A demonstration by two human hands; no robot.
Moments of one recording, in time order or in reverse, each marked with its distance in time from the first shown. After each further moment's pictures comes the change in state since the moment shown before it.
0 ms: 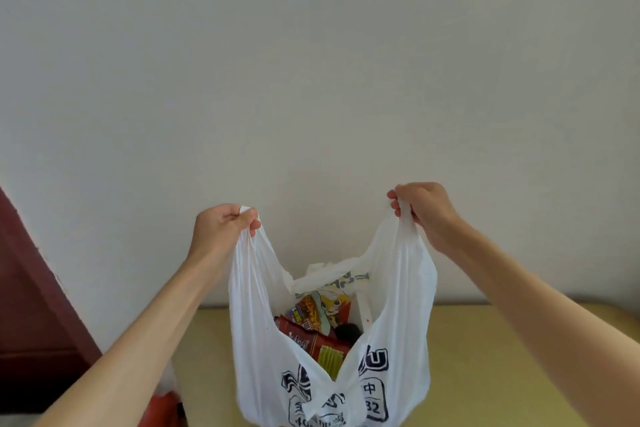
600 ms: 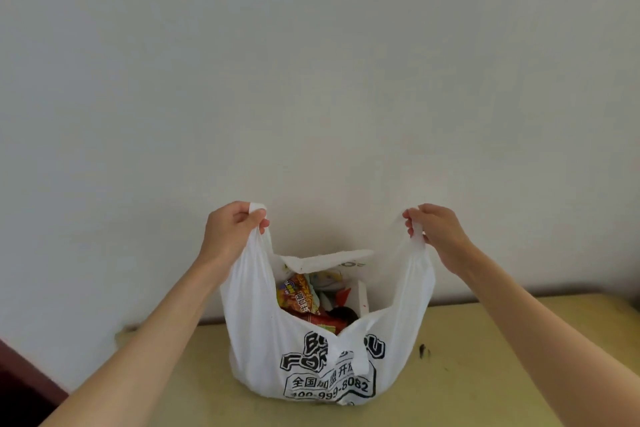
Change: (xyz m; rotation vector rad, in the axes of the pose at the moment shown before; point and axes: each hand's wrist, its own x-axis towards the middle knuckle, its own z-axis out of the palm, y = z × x) left_hand 0.129 -0.067 0.060 0.051 -0.163 -0.076; right_hand 0.123 0.088 0.014 -0.142 0.087 0.177
